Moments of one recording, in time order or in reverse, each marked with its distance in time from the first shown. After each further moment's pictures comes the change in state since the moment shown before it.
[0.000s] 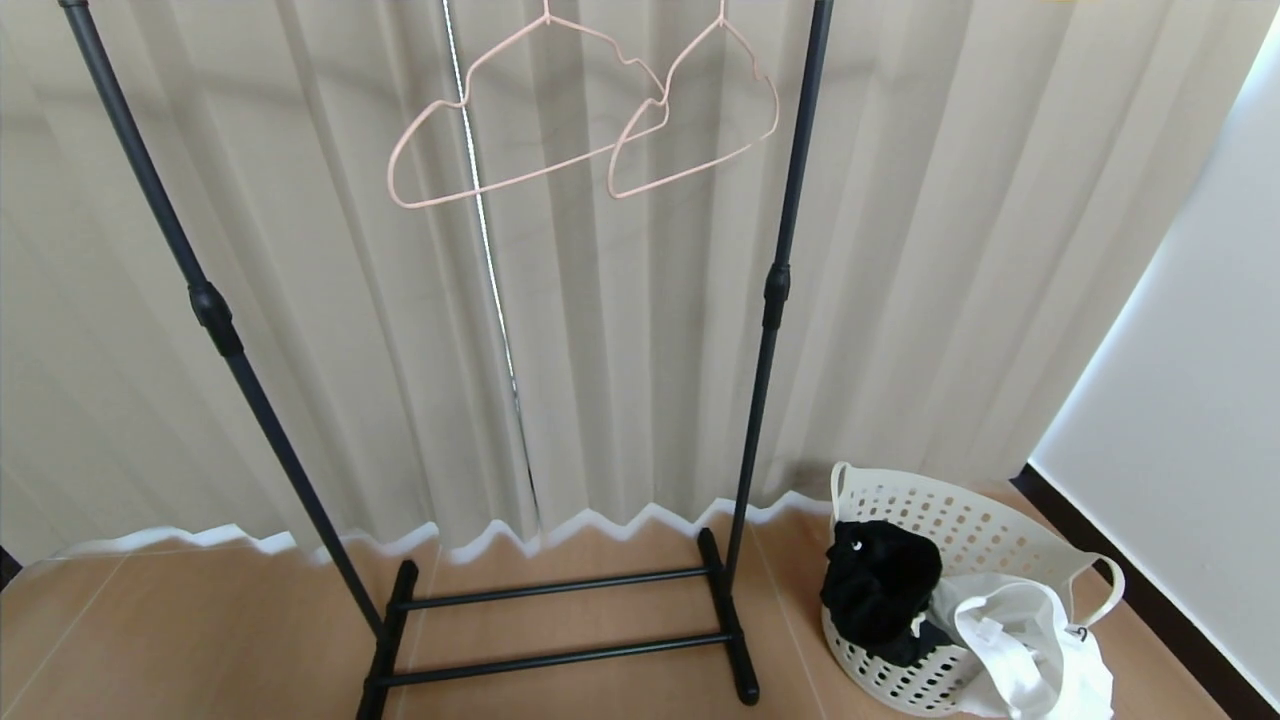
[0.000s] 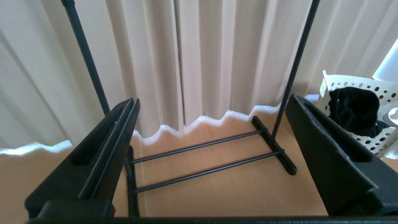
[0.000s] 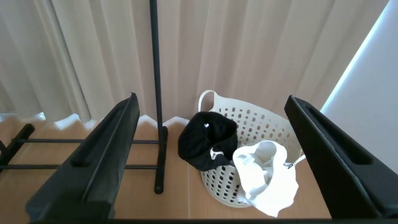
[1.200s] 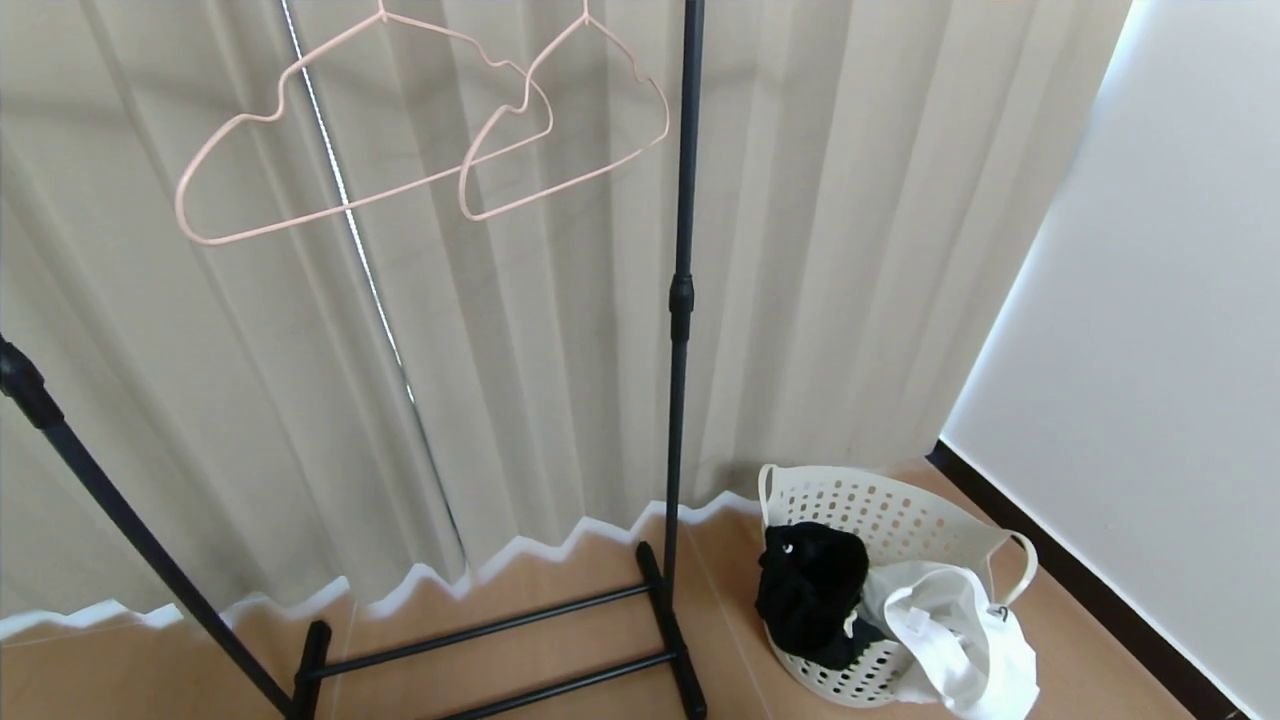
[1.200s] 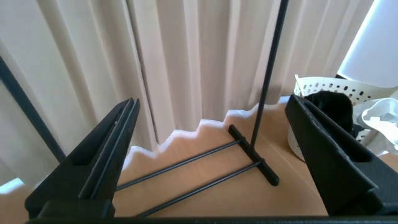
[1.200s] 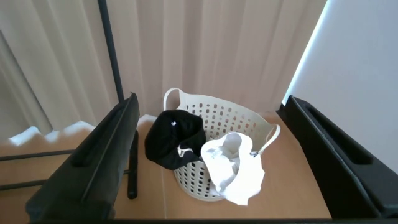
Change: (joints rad) left arm 0.000 0.000 0.000 0.000 0.000 0.000; right arm 0.000 0.000 0.000 0.000 0.000 0.000
